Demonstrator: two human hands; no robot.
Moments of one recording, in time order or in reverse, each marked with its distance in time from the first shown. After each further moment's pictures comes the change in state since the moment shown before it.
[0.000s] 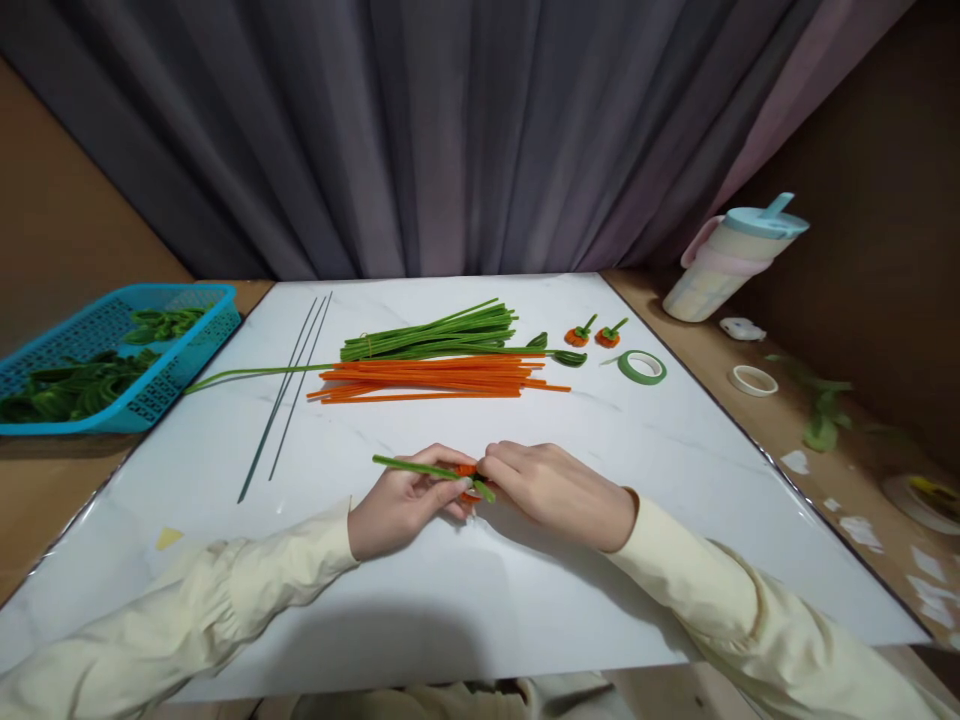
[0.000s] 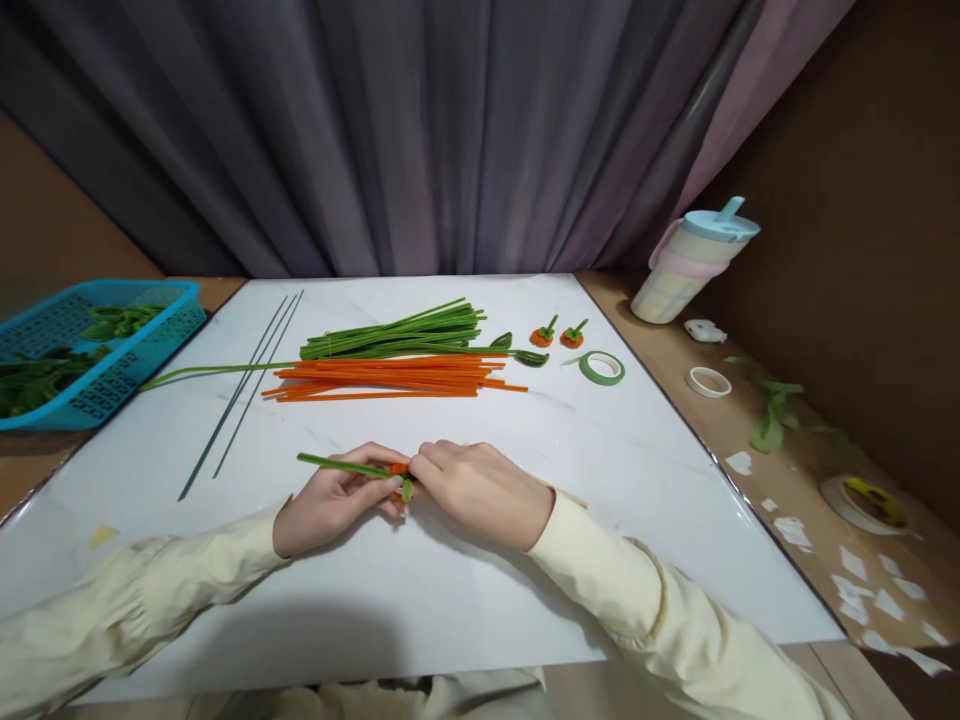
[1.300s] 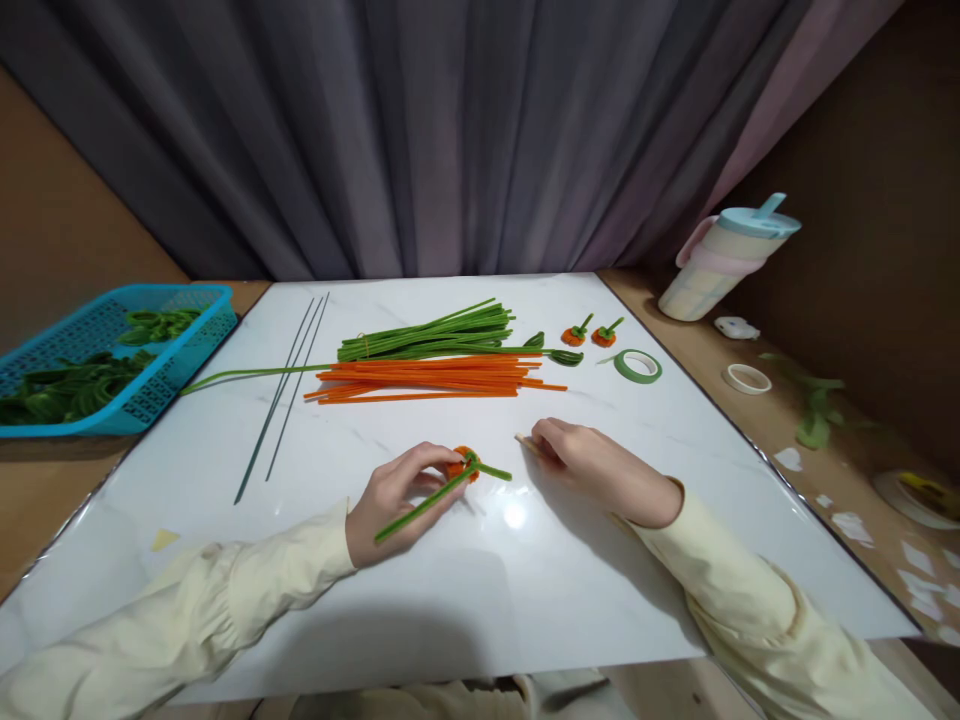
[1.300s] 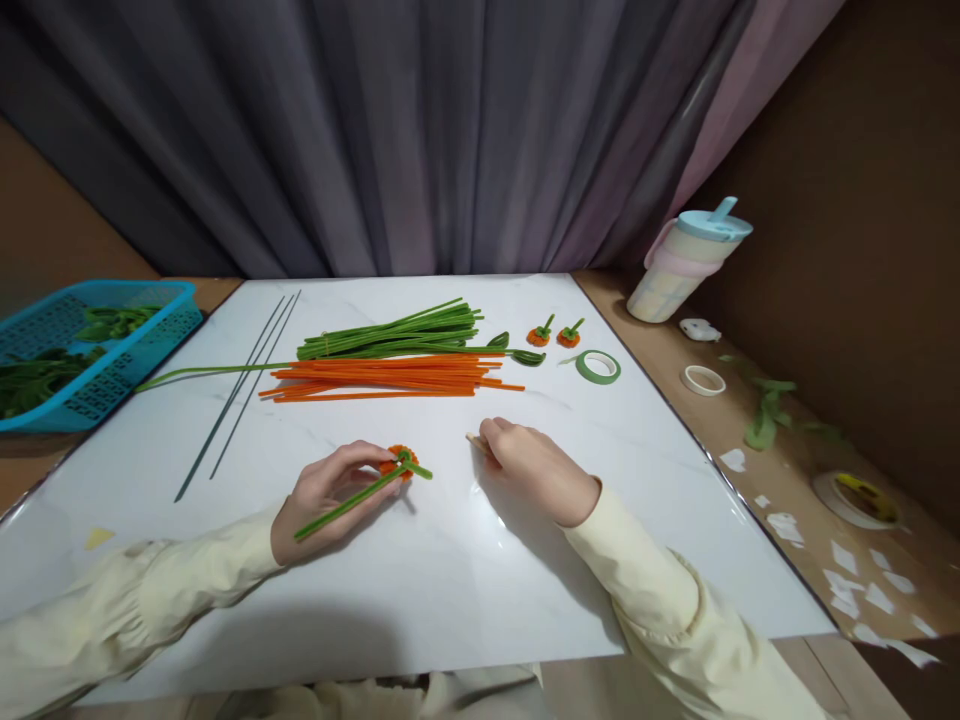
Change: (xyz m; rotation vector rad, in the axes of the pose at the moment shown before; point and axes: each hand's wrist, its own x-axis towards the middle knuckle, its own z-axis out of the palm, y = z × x) left_hand -0.006 -0.006 0.001 0.446 0.165 0.415; right_hand -0.026 0.036 0.004 0.088 -0.118 0.484
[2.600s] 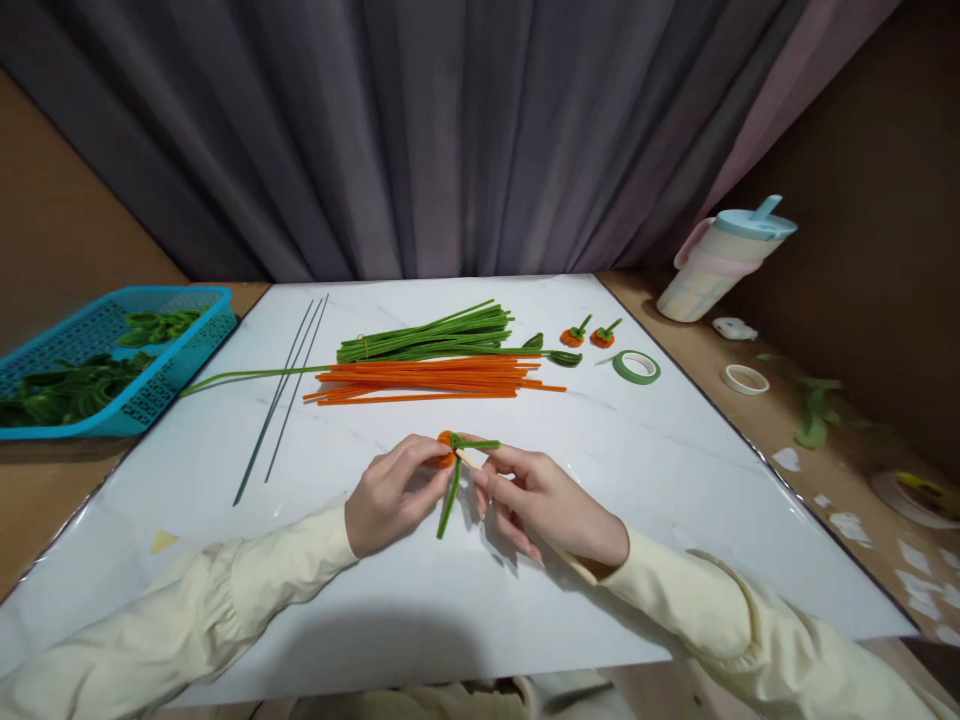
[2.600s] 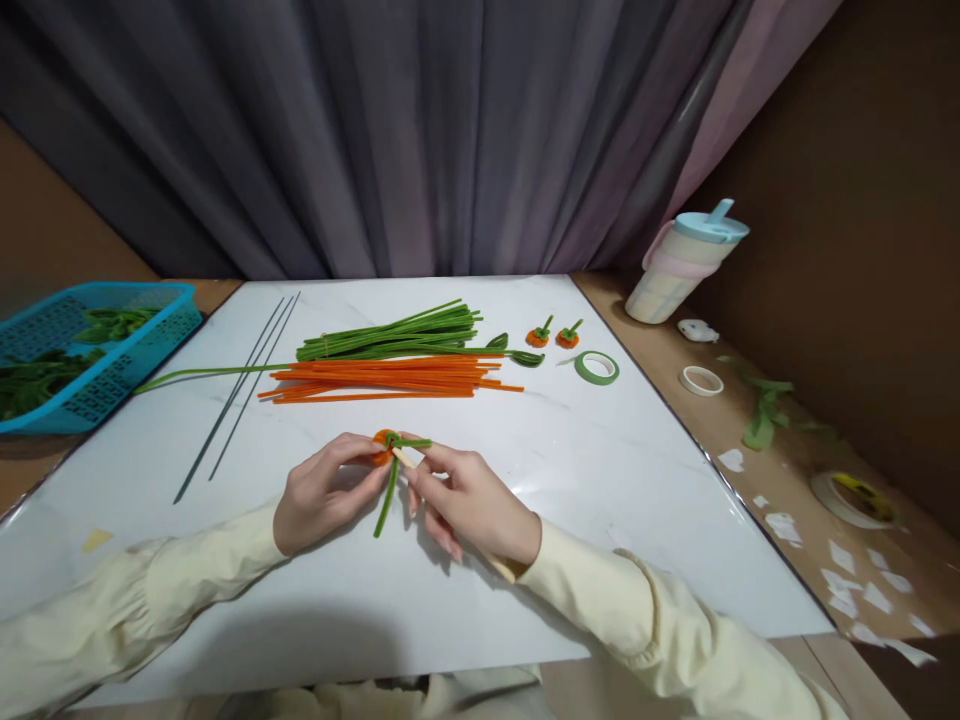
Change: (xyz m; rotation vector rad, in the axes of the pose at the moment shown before) left_hand 0.009 -0.010 -0.006 0.445 0.152 0.402; right_hand -0.002 -0.061 0.006 1.446 -0.223 0.108
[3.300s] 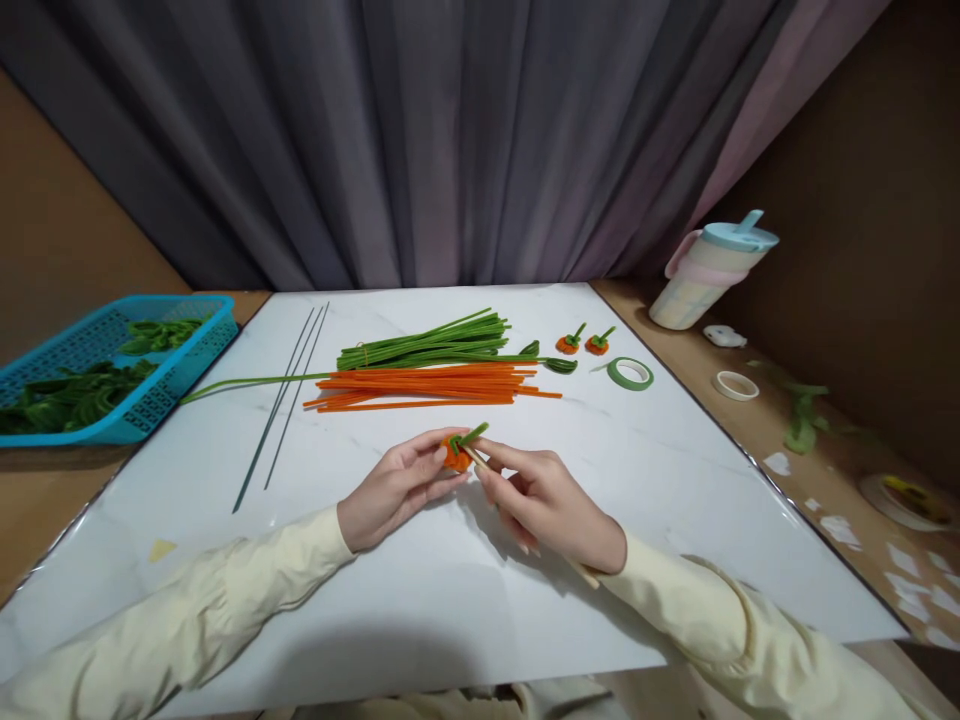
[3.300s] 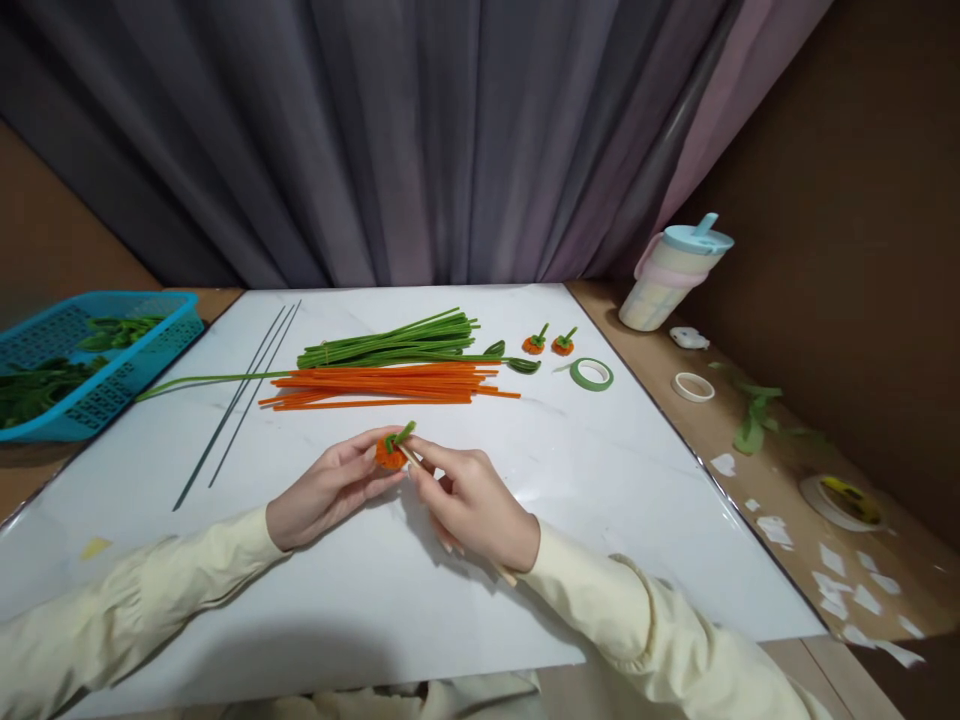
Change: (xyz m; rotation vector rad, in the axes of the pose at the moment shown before) left_hand 0.020 0.007 -0.001 -1.261 -0.173 -1.023; right_hand -0.006 -0.005 -0.004 -0.344 0.131 -0.188
